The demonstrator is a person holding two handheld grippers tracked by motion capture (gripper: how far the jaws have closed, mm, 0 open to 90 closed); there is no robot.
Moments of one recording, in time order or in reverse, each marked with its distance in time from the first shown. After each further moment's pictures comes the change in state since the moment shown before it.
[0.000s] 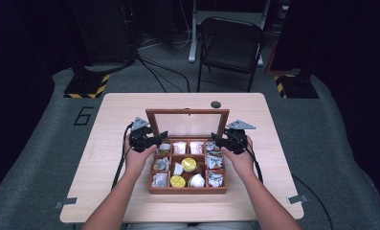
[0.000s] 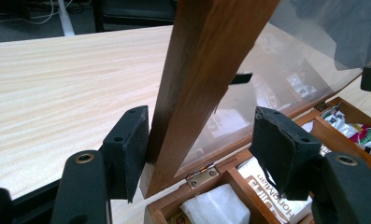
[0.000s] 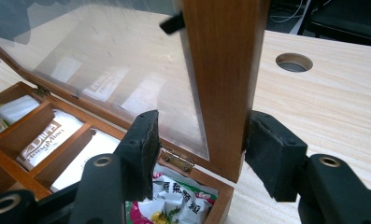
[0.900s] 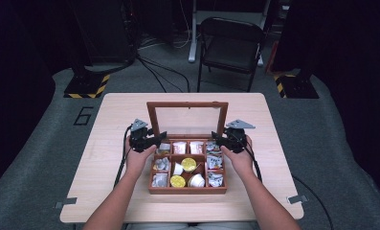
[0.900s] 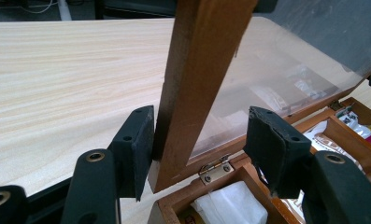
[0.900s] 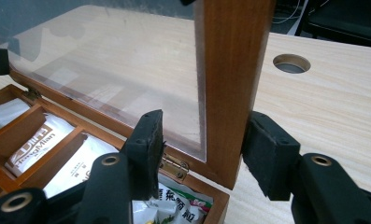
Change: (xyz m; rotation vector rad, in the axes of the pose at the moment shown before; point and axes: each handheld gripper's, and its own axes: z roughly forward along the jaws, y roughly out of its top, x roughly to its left) left arm 0.009 -0.011 0.009 0.006 -0.002 -0.052; right arm -0.003 0.000 0.006 -0.009 -0.006 -0.005
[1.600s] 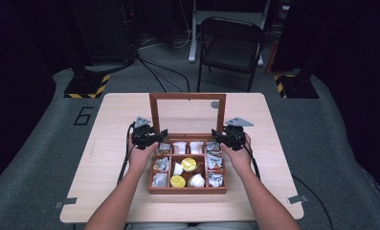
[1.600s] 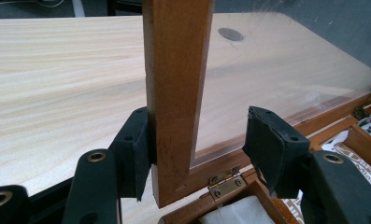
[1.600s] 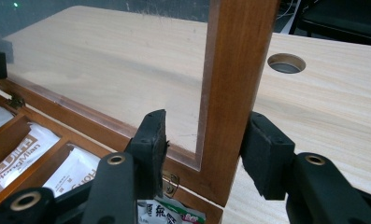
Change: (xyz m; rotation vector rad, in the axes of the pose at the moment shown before) left arm -0.002 0.007 0.011 0.012 0.051 -0.029; right arm -0.004 0.004 0.010 0.006 -0.025 0.023
